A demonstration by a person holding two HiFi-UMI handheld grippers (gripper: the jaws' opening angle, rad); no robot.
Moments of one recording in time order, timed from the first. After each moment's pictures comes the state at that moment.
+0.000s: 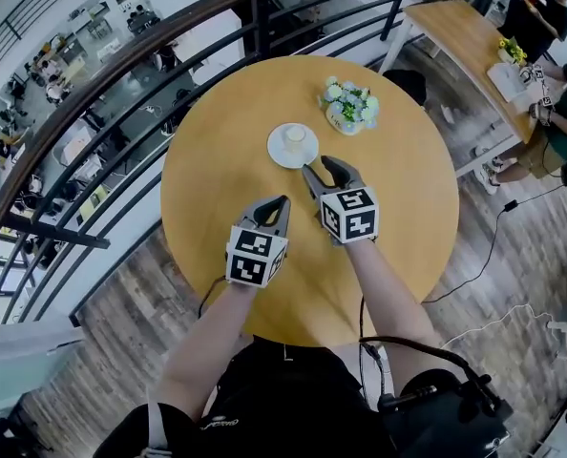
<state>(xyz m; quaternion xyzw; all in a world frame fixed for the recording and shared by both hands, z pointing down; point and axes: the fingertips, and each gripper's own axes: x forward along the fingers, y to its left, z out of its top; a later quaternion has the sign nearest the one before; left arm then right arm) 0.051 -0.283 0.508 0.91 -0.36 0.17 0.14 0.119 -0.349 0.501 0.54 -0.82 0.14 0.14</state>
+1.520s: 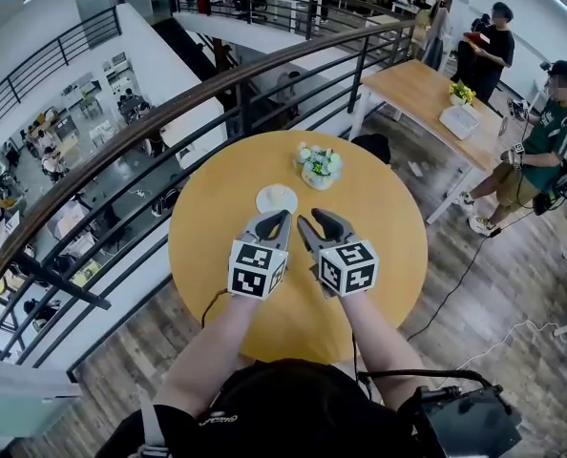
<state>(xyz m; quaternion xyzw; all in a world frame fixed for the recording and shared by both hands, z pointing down) 0.064 -0.230 0.362 0.94 -0.33 0.08 0.04 0.101 -0.220 0.368 0.57 -0.82 0.09 0.05</state>
